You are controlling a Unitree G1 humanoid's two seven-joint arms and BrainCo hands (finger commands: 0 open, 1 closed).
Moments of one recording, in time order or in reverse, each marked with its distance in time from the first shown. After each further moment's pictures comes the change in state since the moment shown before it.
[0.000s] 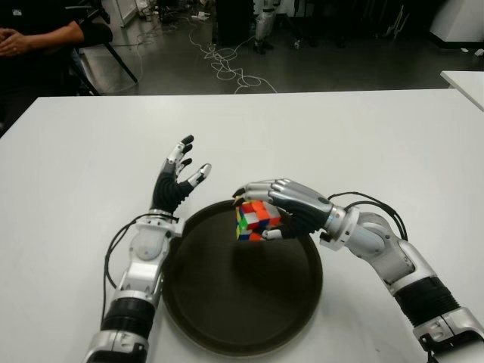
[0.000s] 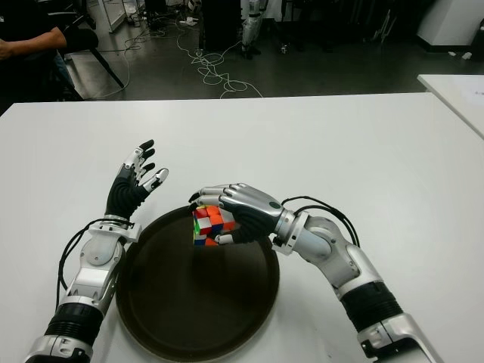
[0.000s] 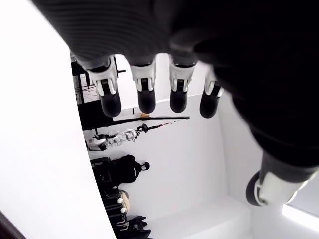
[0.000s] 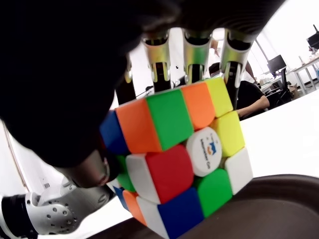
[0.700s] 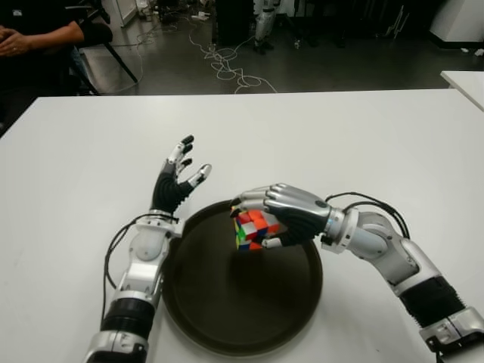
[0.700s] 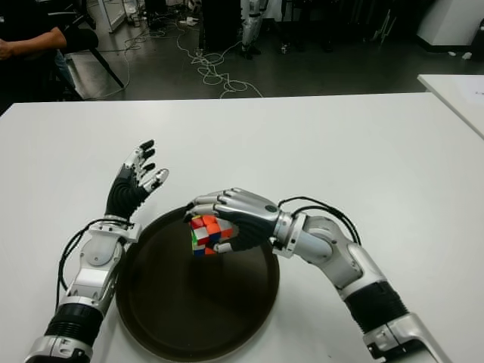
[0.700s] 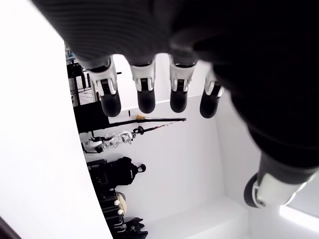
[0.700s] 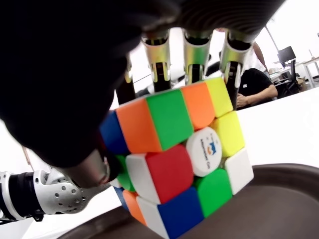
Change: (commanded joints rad) left arm 0.002 0.001 0.002 -0.007 -0.015 0.015 -0.012; right arm 0.023 -0.023 0.022 -0.075 0.029 0.013 0.029
